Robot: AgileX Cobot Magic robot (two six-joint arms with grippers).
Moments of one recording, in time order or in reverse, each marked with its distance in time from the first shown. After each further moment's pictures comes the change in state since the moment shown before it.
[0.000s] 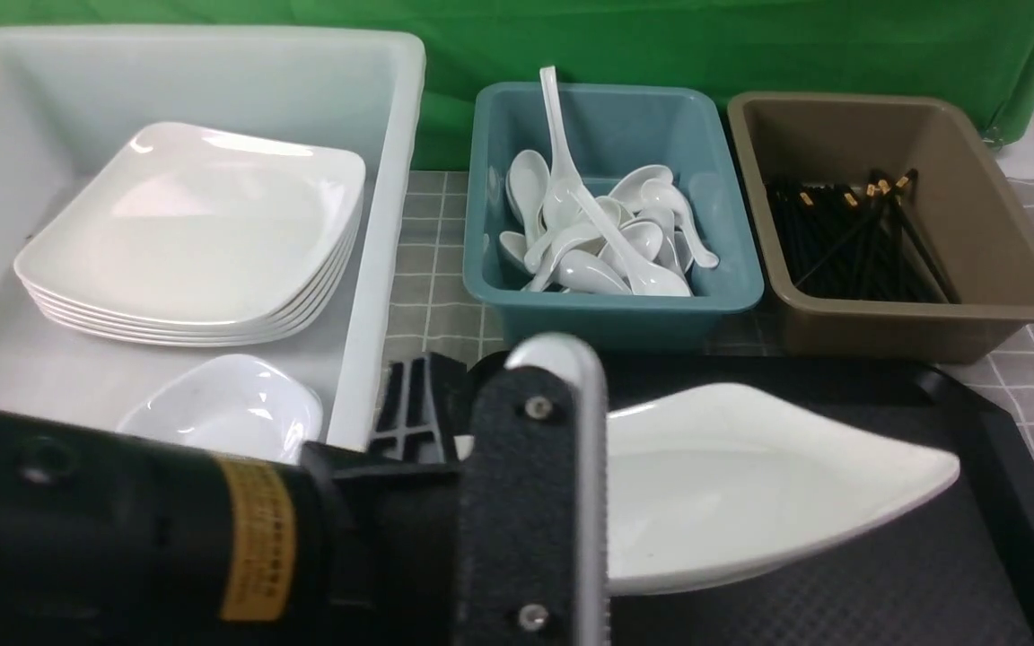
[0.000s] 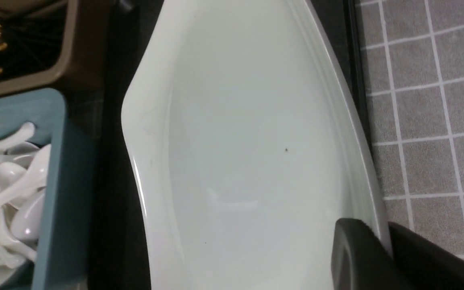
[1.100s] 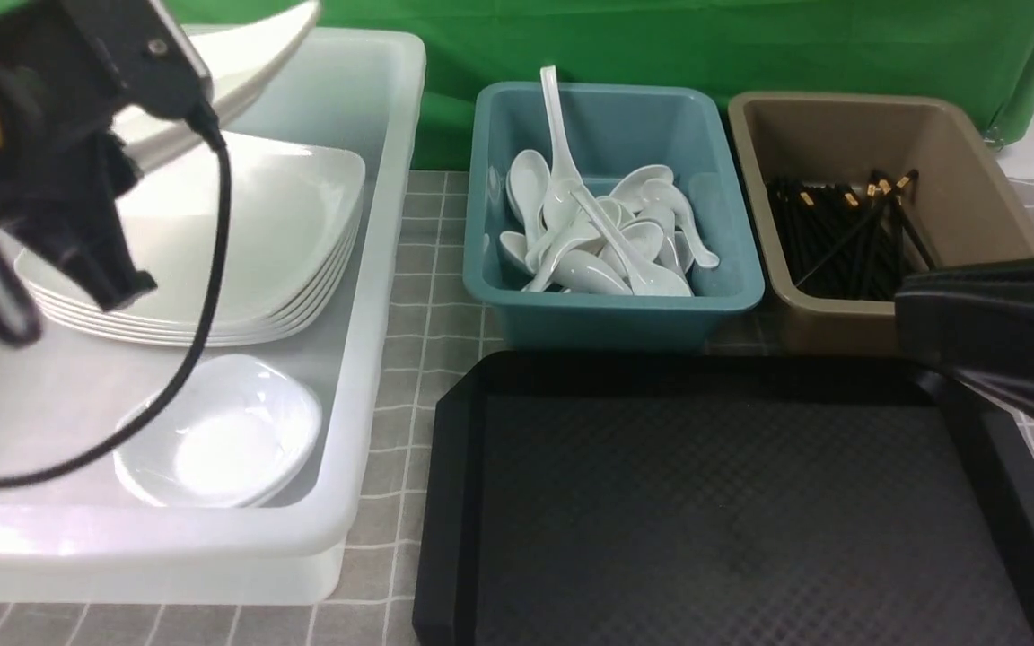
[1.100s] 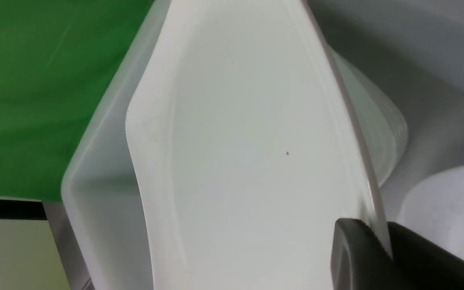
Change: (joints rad) right arm 0.000 0.396 -0.173 -0.014 -0.375 -0.205; left arm 0.762 0.191 -0.159 0.457 -0.061 -0.224
